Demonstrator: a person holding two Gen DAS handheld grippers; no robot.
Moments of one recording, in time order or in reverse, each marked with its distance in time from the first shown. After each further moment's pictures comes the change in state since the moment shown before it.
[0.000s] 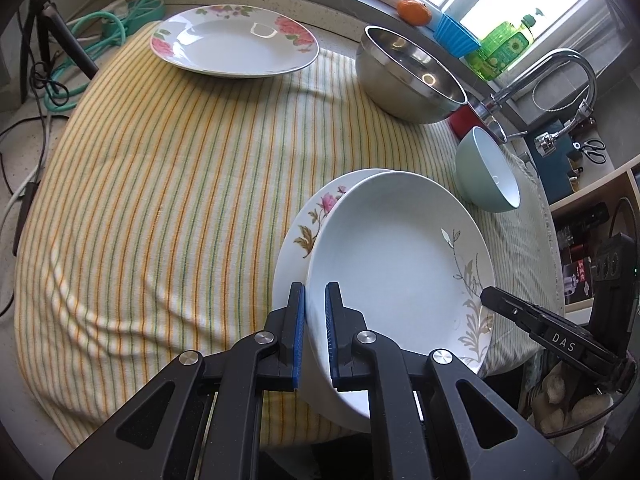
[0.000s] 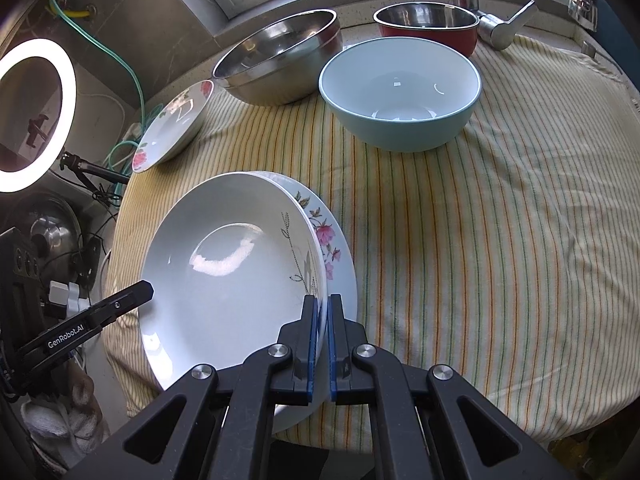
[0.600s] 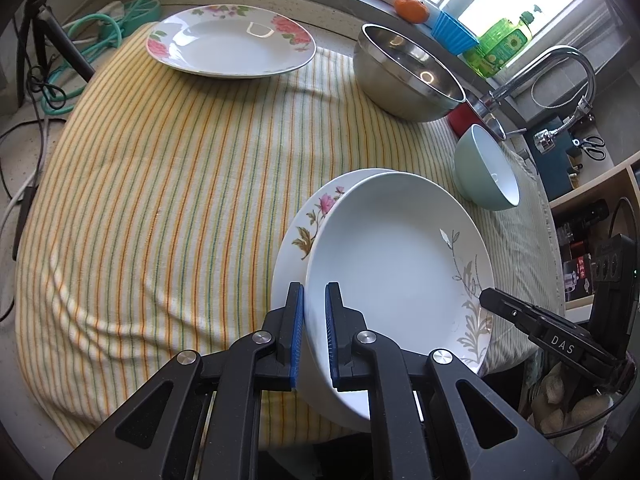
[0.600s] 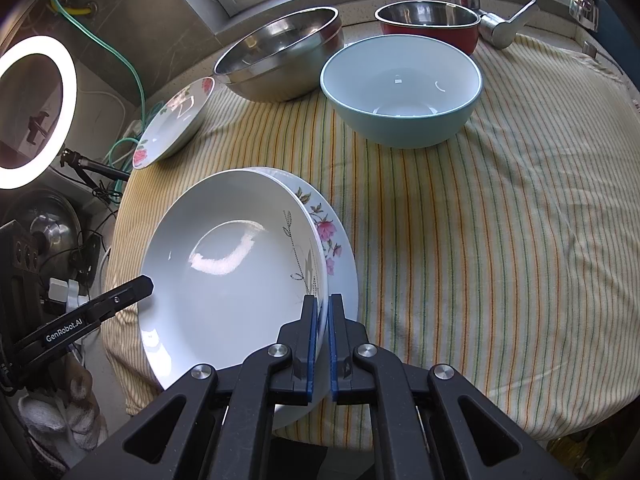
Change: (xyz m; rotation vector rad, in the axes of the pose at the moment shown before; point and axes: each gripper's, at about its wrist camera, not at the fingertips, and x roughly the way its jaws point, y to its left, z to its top) left arm 0.001 -0.003 0.001 0.013 0.004 0.003; right arm 0.000 0.000 -0.002 0.003 0.005 0.004
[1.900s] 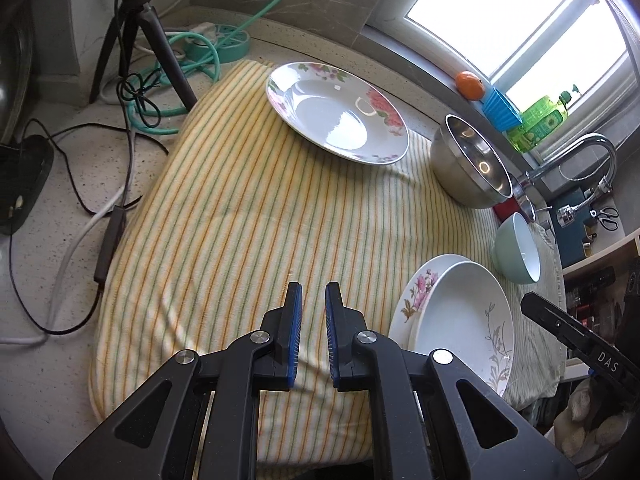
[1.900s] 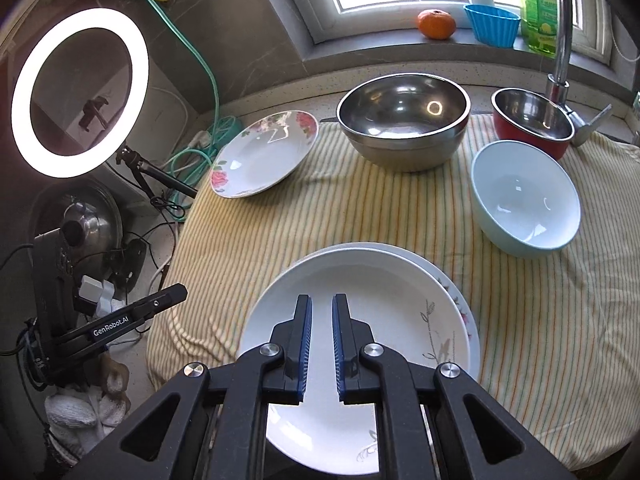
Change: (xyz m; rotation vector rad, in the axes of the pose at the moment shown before) left arm -0.053 0.081 0.022 -0.156 -0.146 0.061; right arm -0.016 0.110 0.038 -0.181 -0.099 0.096
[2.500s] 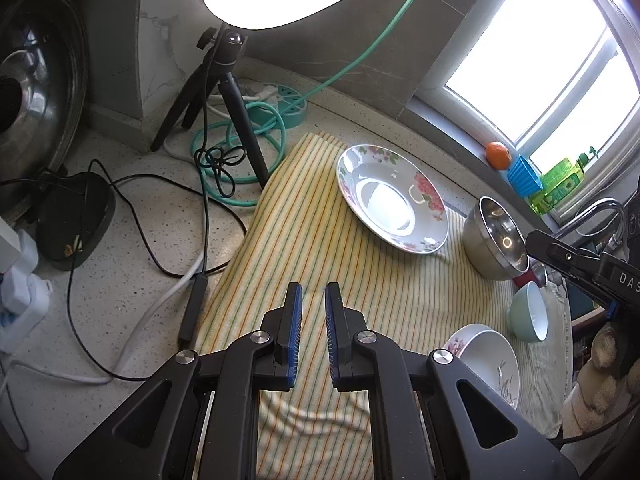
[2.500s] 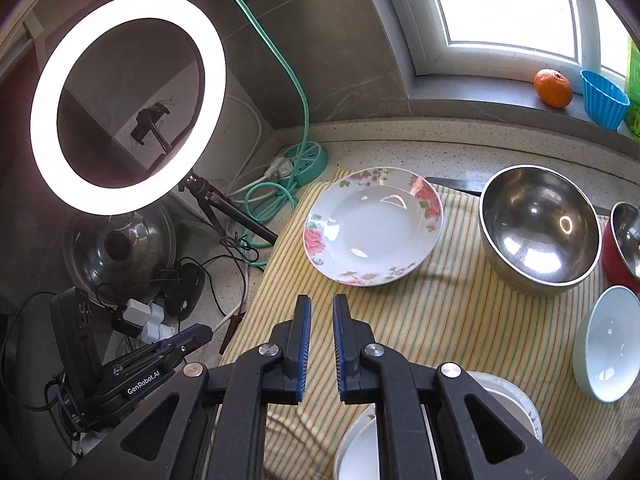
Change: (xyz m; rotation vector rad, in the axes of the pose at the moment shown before) left arm -0.045 0.044 0.037 -0.072 -0.159 0.063; right arm 0.026 0.080 0.099 -0.139 -0.033 0.139
